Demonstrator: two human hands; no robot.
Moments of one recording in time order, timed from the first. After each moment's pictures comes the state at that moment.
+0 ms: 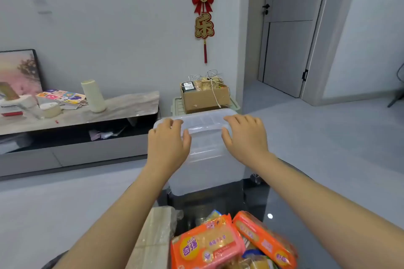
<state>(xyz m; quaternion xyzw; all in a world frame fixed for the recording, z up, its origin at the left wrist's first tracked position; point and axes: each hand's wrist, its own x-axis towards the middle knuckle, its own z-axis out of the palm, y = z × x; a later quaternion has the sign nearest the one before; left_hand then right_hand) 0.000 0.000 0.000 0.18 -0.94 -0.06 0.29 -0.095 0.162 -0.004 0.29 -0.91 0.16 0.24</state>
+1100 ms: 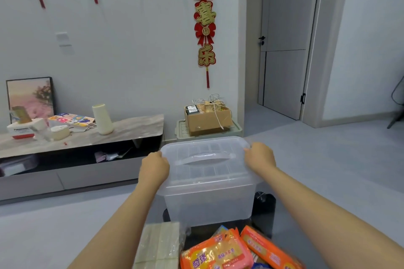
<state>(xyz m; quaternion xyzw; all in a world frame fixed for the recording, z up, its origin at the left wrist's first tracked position) 0.015 -0.049 -0.012 0.33 -0.87 -0.30 0.21 -0.116 0.170 -0.012 0.07 -0.95 0.31 0.03</state>
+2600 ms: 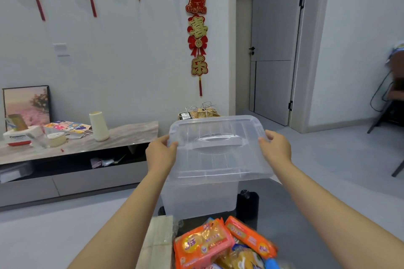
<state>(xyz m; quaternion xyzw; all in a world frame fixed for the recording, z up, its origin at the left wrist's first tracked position) 0.036 0.008 0.044 0.27 -0.80 -0.40 0.36 -0.076 0.243 0.040 0.06 -0.84 0.51 0.17</state>
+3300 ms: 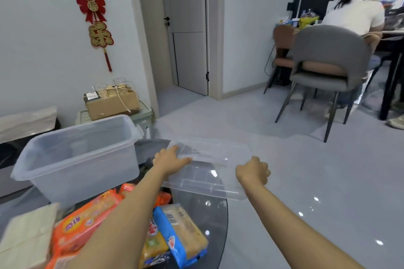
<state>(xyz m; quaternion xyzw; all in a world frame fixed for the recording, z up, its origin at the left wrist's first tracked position) -0.038 0.243 -0.073 0.06 -0.97 -0.24 -0.04 0.002 0.455 -0.076 -0.29 -0.86 0.42 0.04</state>
